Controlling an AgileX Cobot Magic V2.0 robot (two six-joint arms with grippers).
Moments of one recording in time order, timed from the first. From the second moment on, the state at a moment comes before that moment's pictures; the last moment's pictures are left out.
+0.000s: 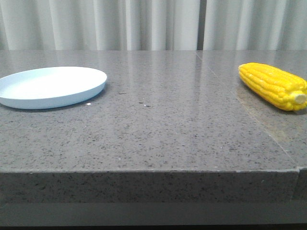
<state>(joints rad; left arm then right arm) -0.03 -0.01 0.01 -0.02 0.14 -0.02 0.00 -0.01 0.03 0.13 0.20 -0.02</state>
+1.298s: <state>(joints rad) -0.03 0.37 -0.47 0.13 0.20 -0.02 0.00 0.40 -0.56 0.13 0.37 -0.02</state>
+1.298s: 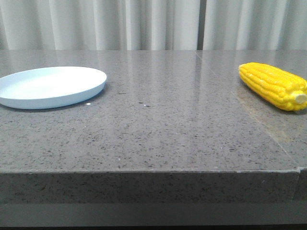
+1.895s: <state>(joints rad) -0.03 0.38 -0.47 0.13 0.20 -0.02 0.00 0.40 -0.56 0.13 0.35 -0.02</state>
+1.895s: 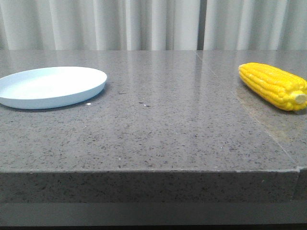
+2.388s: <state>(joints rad) -0.03 0.38 -0.48 0.13 0.18 -0.02 0.00 0.40 -0.56 0.13 0.35 -0.02</state>
